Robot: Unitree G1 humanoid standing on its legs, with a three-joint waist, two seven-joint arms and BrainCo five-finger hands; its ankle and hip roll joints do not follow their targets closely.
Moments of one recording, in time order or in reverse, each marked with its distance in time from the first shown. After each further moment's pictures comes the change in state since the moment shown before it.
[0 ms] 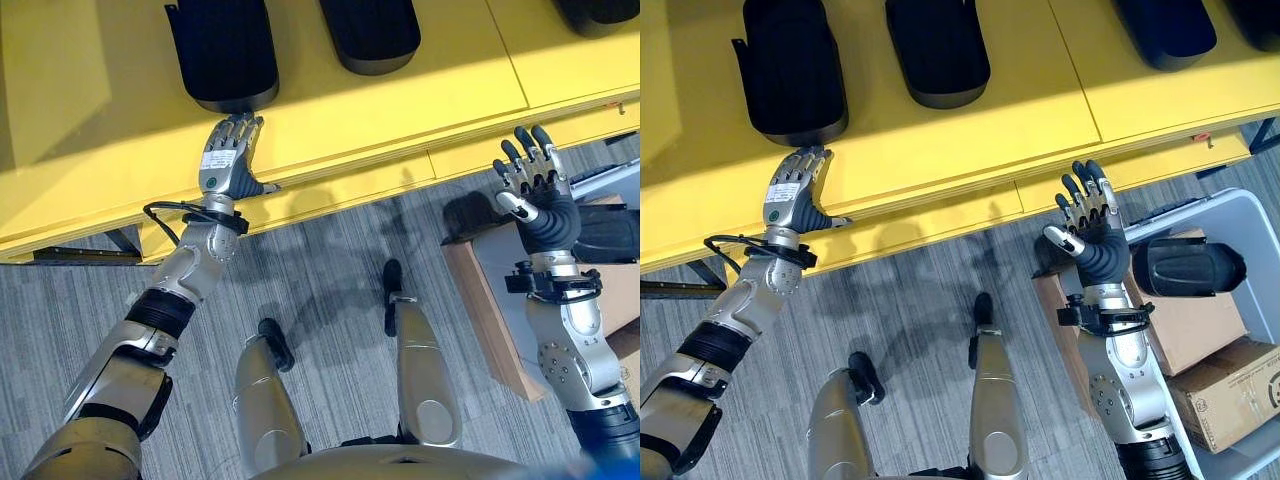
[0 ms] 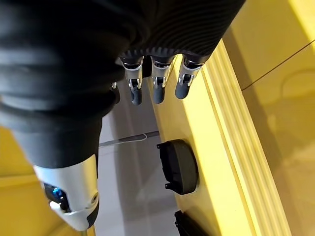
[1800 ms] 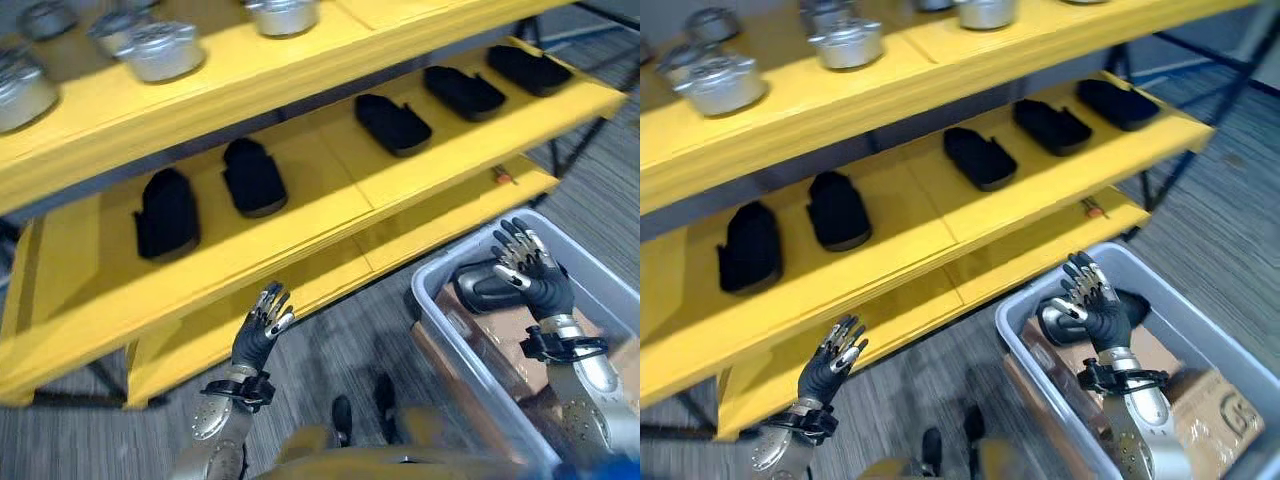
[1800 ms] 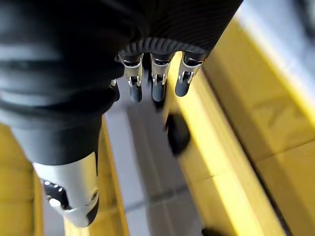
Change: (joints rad) left arm 0.943 -0.394 0.243 -0.402 -1.254 -0.130 -0.633; right arm 0.328 0.060 -0.123 0.107 -0.030 0.155 0.208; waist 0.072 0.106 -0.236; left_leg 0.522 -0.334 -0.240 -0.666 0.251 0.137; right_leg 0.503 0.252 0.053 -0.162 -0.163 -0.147
